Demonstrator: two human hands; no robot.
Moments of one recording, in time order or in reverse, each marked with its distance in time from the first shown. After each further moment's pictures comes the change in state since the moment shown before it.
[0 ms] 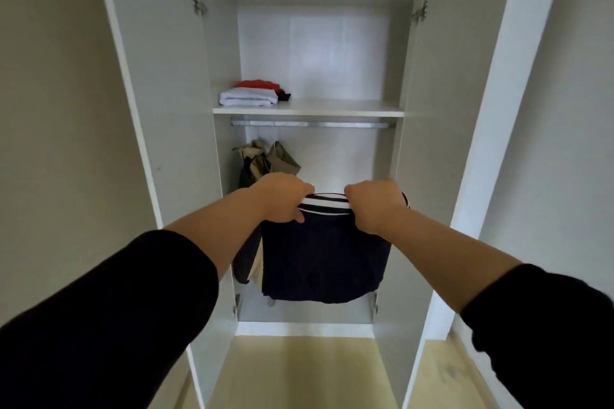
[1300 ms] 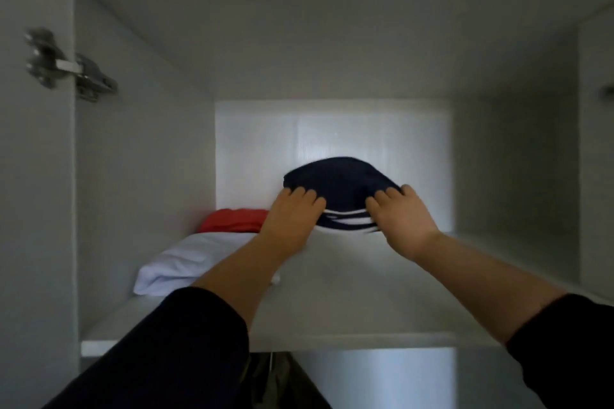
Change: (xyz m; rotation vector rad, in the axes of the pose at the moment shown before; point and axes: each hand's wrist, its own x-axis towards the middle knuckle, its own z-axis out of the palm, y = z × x) left_hand 0.588 -0.473 0.010 0.425 0.619 -0.111; right_hand 0.721 0.181 0.104 -0.295 0.452 0.077
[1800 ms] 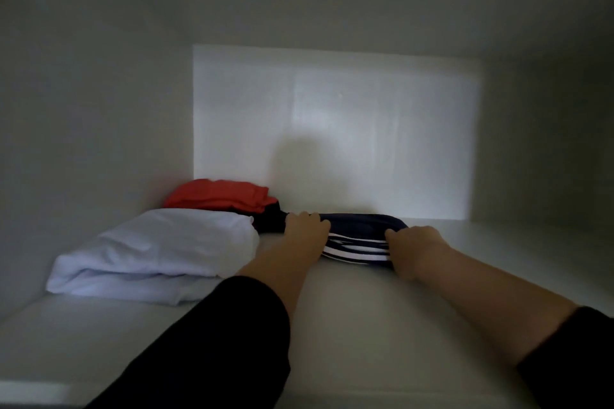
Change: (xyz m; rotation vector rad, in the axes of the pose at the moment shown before) left_hand 0.059 0.057 0.139 -0.100 -0.471 -0.098; right_hand 0.030 -0.013 0.130 0.016 -0.719 0.071
